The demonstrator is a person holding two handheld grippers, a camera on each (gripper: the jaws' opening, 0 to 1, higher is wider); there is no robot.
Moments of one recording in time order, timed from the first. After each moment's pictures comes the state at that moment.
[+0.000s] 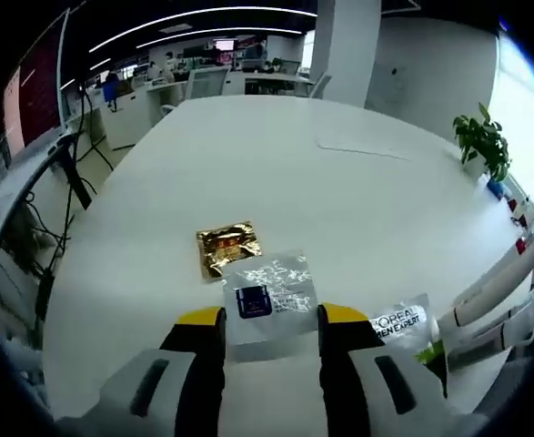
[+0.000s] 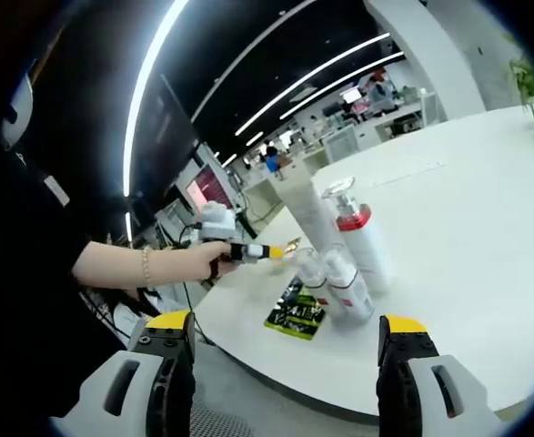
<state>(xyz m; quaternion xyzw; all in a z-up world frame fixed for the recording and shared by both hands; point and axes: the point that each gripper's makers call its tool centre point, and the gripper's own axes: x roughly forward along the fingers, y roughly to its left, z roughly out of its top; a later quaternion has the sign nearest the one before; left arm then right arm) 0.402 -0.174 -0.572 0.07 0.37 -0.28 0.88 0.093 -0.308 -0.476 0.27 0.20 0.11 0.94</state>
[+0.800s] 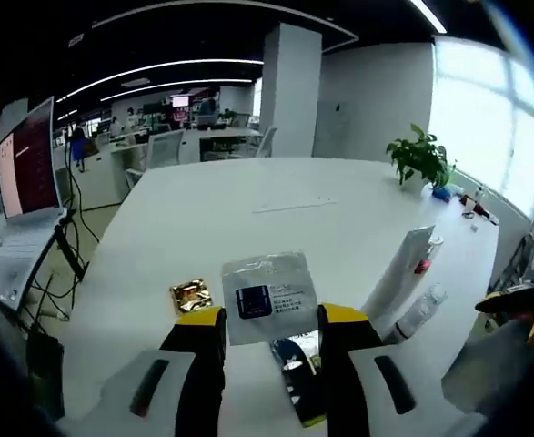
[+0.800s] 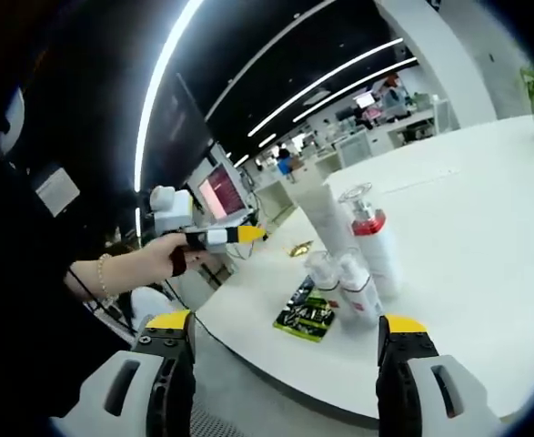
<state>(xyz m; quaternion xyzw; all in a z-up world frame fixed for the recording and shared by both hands) 0.321 -0.184 -0.457 0.06 0.24 -0.39 0.89 0.090 -0.296 -0.468 0.25 0.19 0.13 0.94</state>
